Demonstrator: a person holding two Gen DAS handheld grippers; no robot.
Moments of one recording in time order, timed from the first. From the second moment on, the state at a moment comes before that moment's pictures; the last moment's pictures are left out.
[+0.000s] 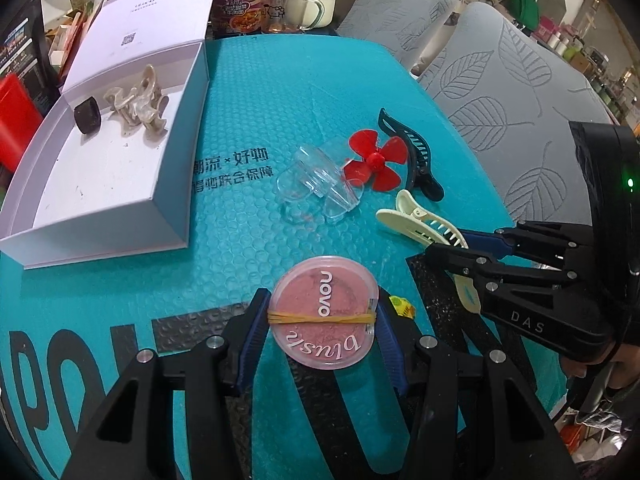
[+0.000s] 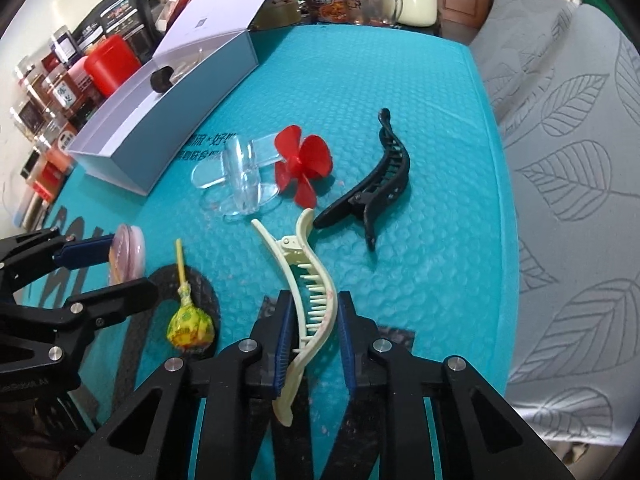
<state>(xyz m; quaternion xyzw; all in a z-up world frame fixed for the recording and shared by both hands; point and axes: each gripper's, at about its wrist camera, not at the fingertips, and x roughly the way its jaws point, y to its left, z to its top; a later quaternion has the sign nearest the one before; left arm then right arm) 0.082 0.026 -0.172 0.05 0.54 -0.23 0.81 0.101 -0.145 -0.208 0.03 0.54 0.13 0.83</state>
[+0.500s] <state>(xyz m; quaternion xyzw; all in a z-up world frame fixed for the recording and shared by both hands) 0.051 0.013 -0.152 0.05 0.53 -0.23 0.81 0.055 -0.159 -0.193 0.04 0.55 0.14 0.82</state>
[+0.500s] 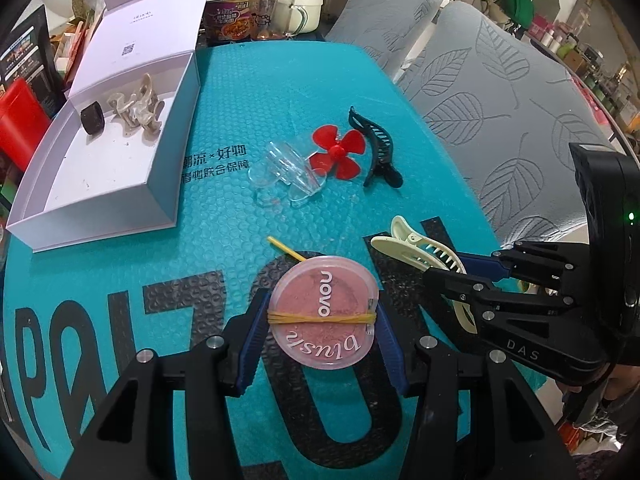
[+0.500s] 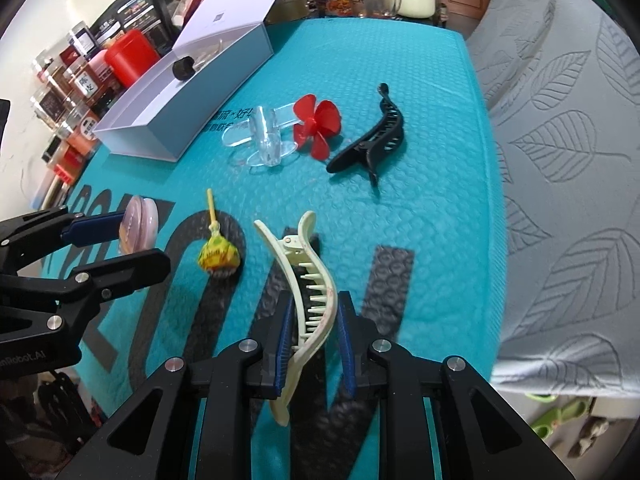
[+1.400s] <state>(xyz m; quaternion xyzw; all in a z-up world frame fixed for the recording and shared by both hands) -0.013 0.005 -0.066 0.03 0.48 -0.18 0.86 -0.007 -0.183 -0.117 0.03 0.51 0.19 0.84</state>
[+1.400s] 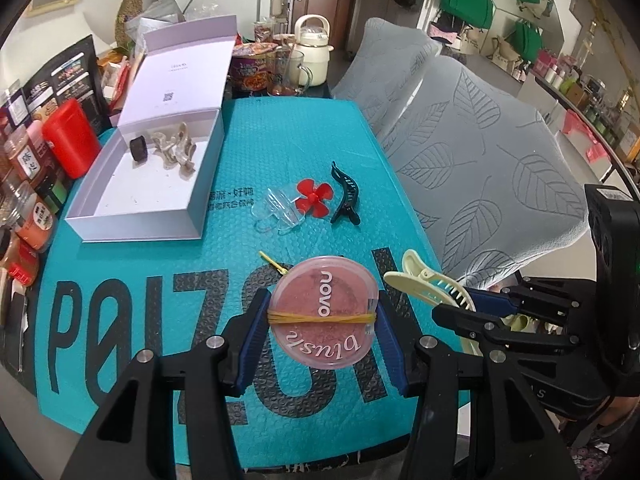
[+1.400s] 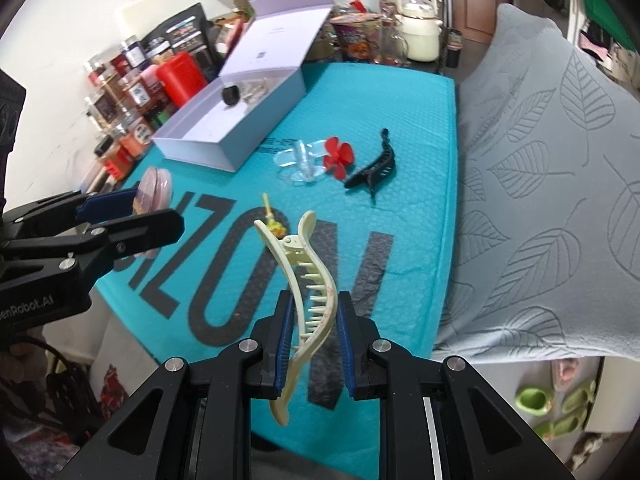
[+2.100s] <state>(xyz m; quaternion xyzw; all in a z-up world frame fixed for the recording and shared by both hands) -0.042 0.053 -0.044 -0.02 0.47 -0.13 0.87 -0.026 -0.127 -0.087 -0.01 0.49 0.27 0.82</state>
